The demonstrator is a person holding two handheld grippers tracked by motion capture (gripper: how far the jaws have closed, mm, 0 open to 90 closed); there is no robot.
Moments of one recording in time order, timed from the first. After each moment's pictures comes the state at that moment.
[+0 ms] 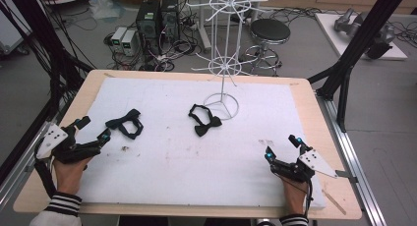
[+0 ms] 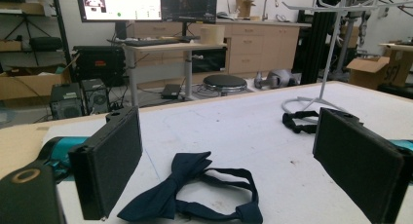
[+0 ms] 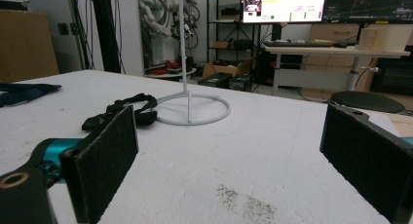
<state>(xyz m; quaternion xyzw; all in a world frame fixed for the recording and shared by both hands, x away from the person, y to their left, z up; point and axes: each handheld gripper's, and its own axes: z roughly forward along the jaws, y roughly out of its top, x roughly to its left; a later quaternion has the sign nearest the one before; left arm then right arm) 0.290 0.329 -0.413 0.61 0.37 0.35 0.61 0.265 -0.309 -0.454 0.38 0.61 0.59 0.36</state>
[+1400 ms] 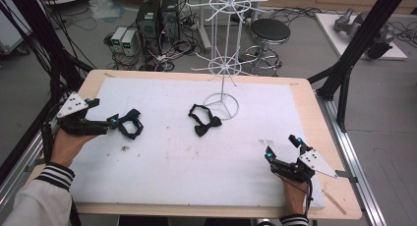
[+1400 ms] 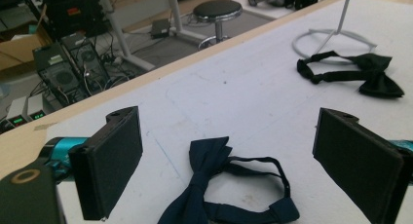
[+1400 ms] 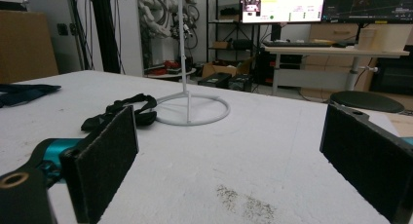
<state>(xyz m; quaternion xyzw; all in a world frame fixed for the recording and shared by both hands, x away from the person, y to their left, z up) 0.353 0.314 -0.365 0.75 0.35 0.30 0.47 0.265 -0.309 -0.454 0.38 0.61 0.59 0.36</state>
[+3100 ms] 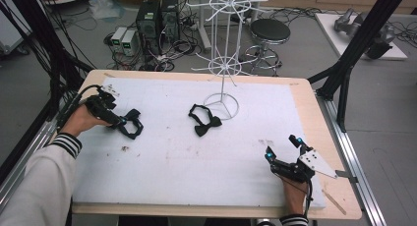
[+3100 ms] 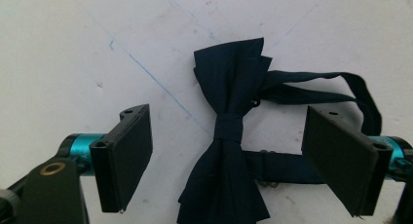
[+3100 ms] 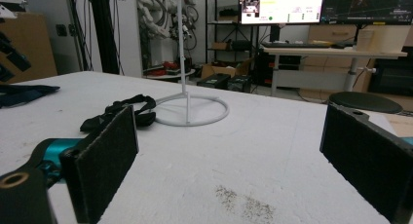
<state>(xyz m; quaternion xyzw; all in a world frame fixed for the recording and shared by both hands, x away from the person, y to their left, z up) 0.448 0.300 -0.391 0.89 0.35 0.14 0.24 0.265 -0.309 -0.454 0.38 0.61 0.60 0.36</state>
